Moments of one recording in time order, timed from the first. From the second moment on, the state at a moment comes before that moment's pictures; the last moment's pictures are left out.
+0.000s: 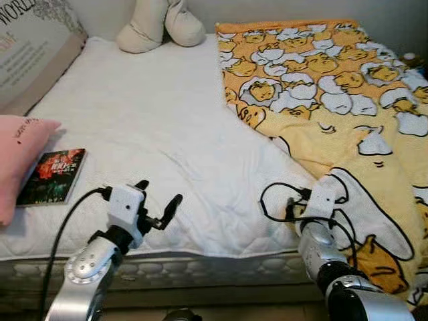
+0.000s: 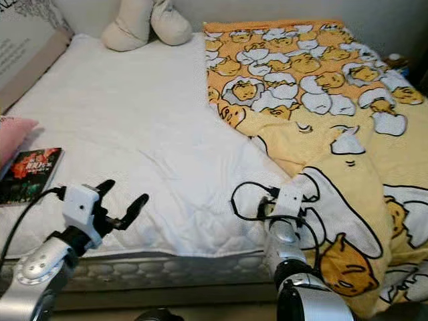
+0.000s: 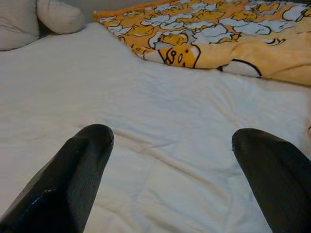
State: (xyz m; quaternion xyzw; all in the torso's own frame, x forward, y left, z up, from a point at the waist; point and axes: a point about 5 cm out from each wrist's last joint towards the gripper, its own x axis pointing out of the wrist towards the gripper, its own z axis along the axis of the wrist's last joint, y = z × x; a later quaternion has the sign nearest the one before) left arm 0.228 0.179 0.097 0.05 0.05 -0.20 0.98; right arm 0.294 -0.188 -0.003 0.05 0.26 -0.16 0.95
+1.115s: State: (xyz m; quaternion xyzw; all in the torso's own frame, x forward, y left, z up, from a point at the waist) left arm 0.222 0.184 0.100 0.05 0.06 -0.21 0.98; right arm 0.291 -0.187 -0.008 0.04 0.28 -0.15 0.95
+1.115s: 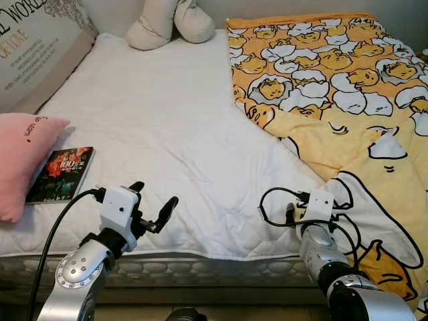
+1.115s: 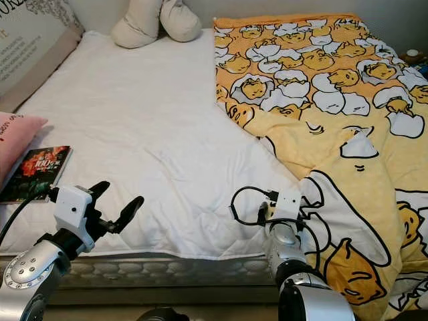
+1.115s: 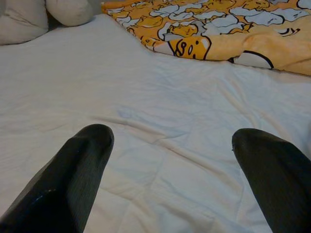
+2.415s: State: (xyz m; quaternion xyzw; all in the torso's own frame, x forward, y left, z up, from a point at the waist) left arm 0.190 0.147 0.098 0.05 0.08 -0.44 0.89; right arm 0.200 -0.134 -0.073 -0.02 0.38 0.13 0.92
